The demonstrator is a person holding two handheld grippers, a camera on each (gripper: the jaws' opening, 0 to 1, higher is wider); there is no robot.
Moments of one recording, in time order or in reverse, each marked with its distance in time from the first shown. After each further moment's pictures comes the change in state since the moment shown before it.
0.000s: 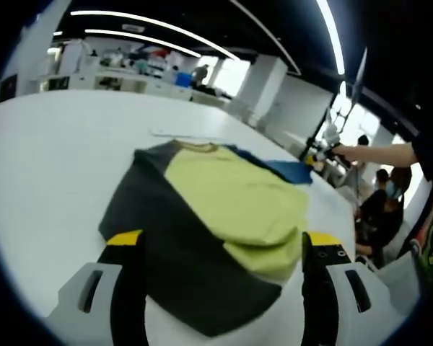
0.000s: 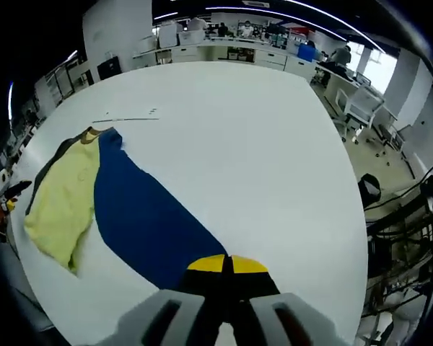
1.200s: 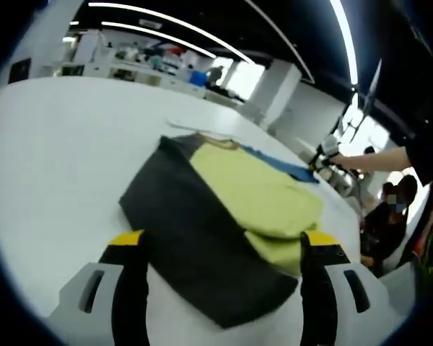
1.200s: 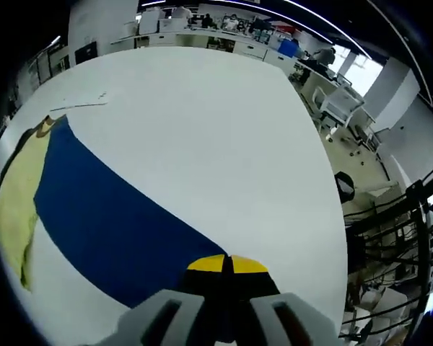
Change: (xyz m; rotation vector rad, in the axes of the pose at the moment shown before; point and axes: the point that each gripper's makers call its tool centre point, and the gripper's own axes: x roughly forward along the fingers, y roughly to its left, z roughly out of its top) left arm -0.002 0.021 -0.016 -0.077 -0.013 0.046; right arm 0.042 -0.053 0.001 -0.031 0.040 -0.191
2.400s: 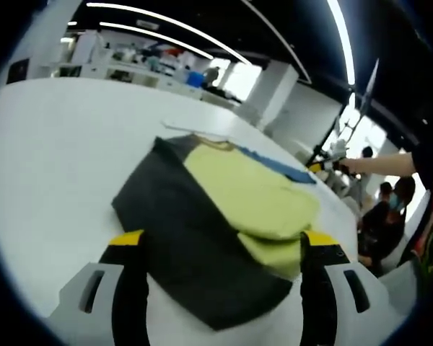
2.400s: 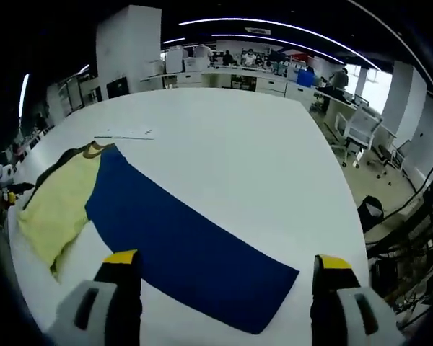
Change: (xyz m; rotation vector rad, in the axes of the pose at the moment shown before) left arm 0.000 -0.009 0.002 0.006 -0.009 -0.020; right arm -0.024 0.015 0.006 0.009 -0.244 0.218
